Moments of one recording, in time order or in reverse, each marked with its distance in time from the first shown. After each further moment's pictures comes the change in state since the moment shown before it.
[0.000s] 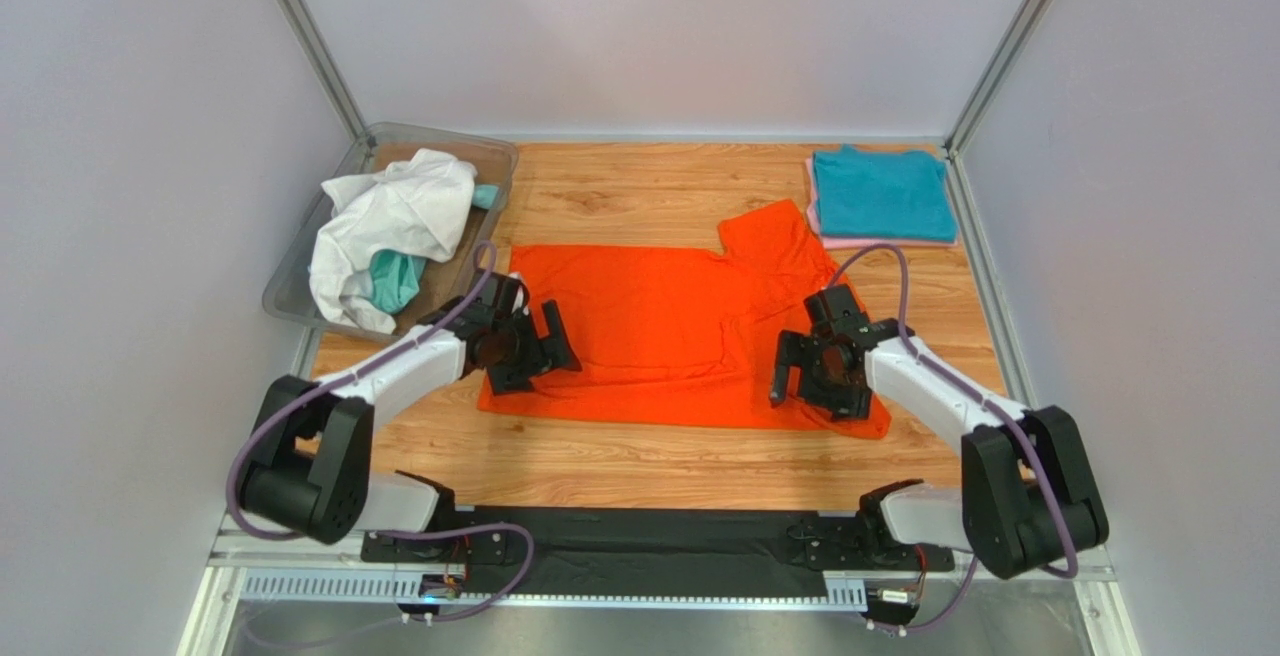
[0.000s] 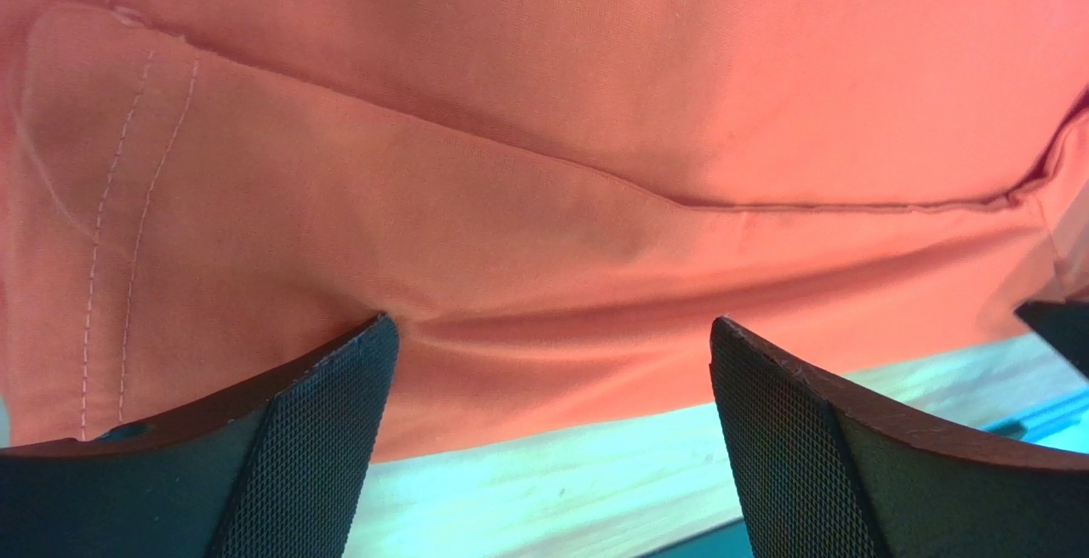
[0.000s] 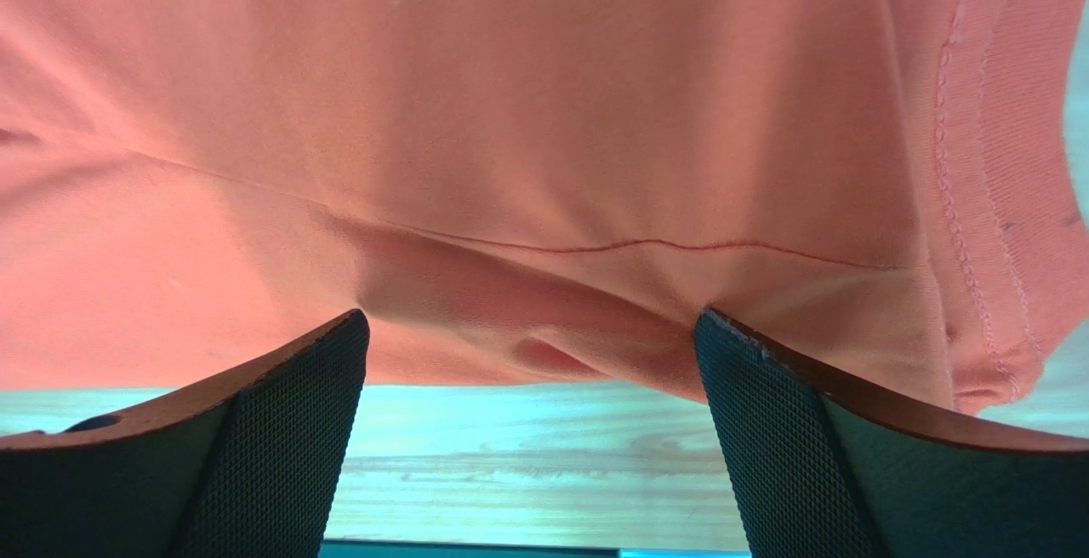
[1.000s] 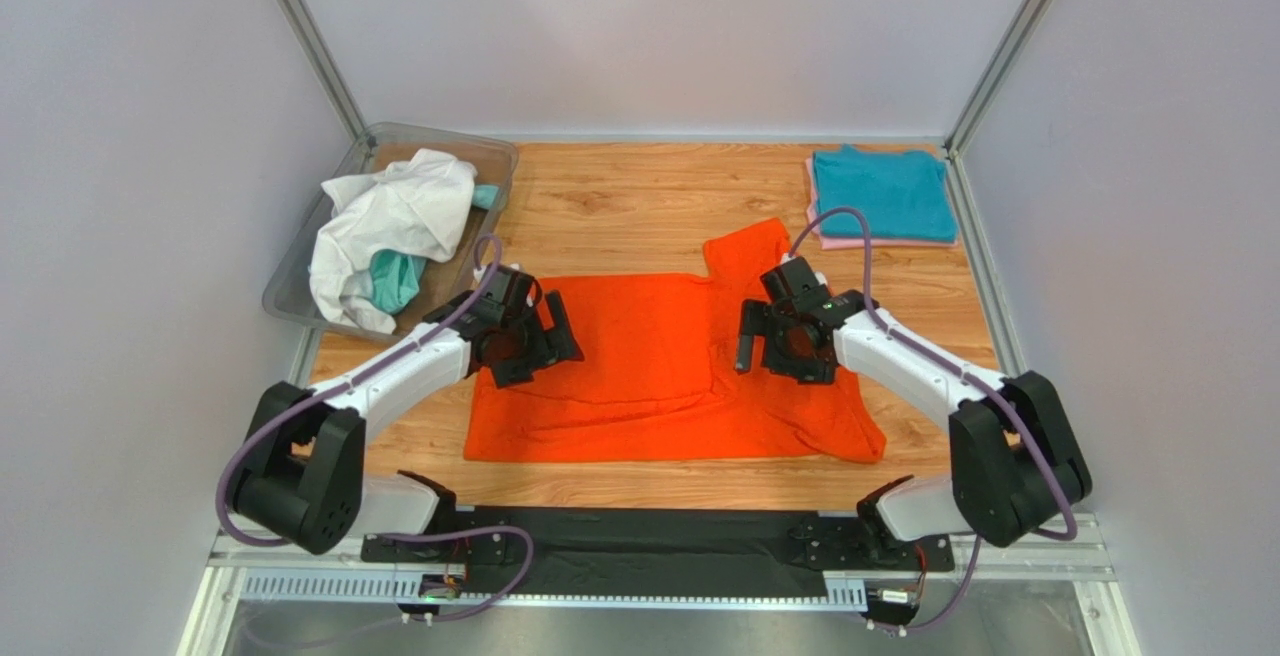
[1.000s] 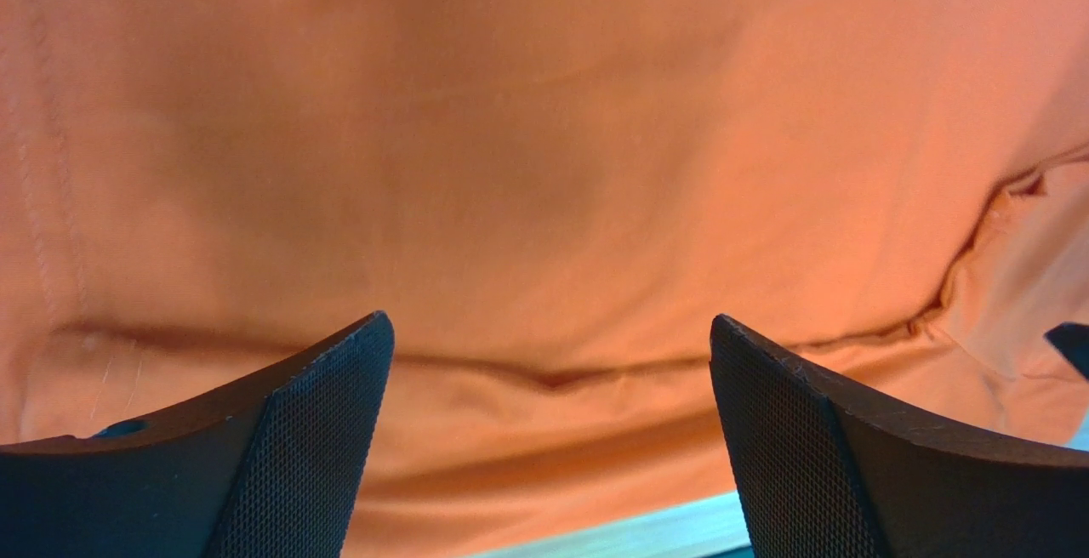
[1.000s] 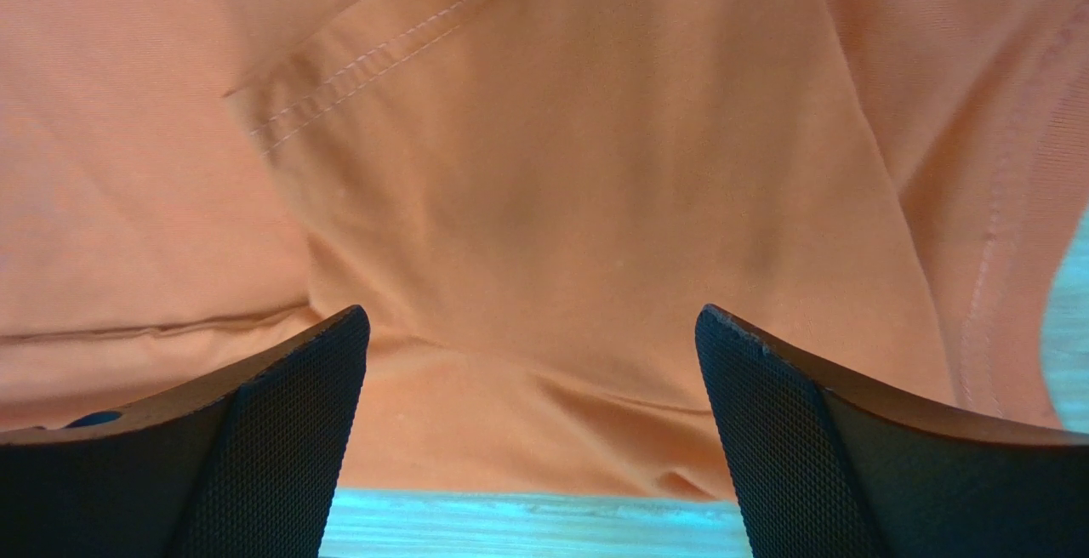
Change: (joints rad) left arm -0.084 -0.074 0.032 -0.060 -0.135 -0.090; right arm 0.165 0.073 0.177 0.017 0.069 0.097
